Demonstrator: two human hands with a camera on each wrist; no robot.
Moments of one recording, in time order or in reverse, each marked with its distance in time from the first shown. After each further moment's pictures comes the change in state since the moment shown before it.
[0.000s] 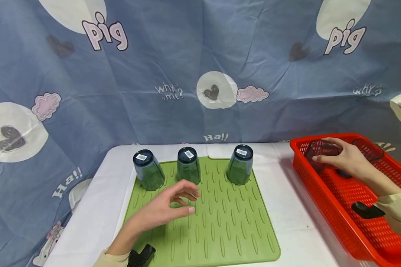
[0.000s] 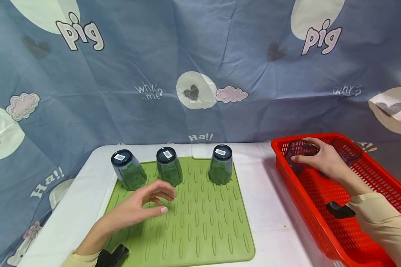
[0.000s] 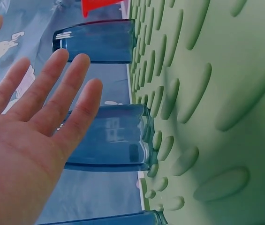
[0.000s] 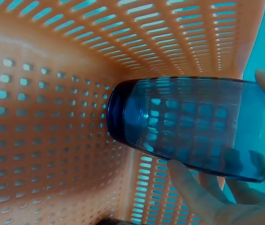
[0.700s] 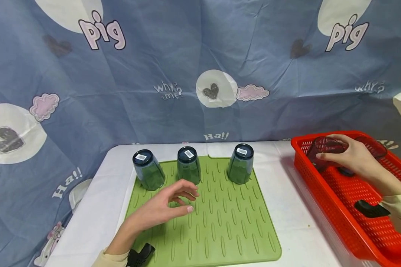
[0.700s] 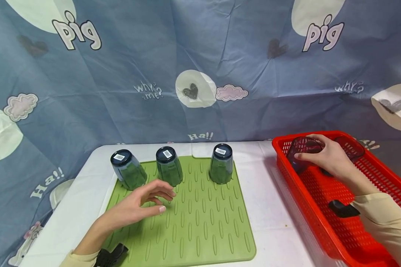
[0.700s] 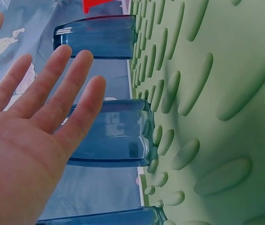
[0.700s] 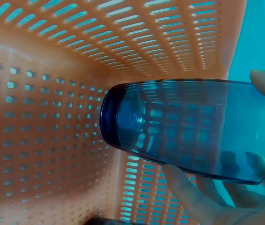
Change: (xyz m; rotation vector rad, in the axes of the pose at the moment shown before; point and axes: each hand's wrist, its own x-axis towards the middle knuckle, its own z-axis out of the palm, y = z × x) left_hand 0.000 -0.001 -0.004 -0.017 -0.014 -0.002; right_hand -0.003 -0.003 -0.007 0.000 0.027 0.010
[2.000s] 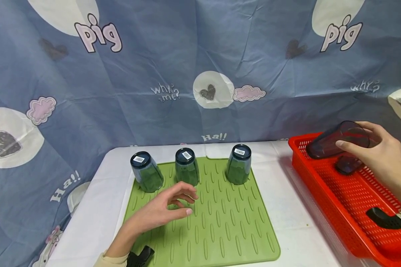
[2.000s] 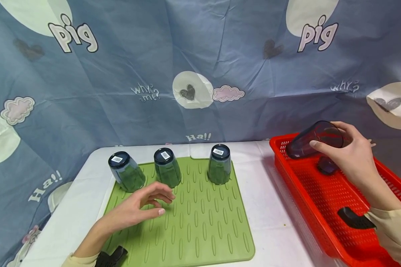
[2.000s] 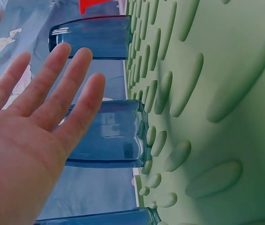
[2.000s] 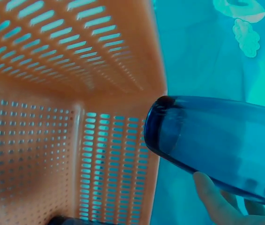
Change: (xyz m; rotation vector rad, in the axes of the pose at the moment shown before) left_hand 0.001 -0.003 0.001 0.006 -0.017 0.002; right_hand -0.040 -0.027 -0.025 0.252 0.297 0.061
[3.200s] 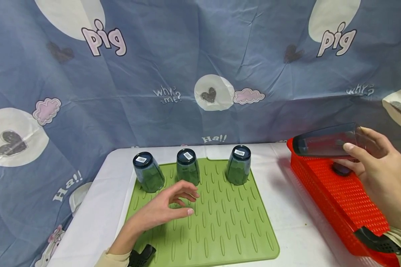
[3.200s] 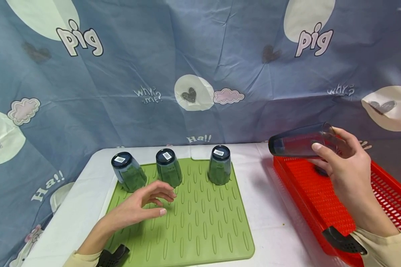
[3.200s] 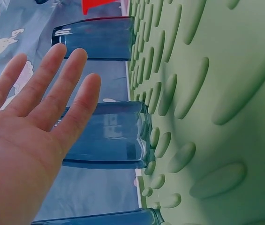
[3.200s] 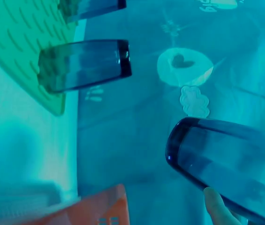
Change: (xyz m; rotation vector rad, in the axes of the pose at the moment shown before) left_hand -0.001 0.002 0.000 -0.014 0.000 0.031; right_hand -0.045 -0.042 0.021 0.954 0.008 -0.082
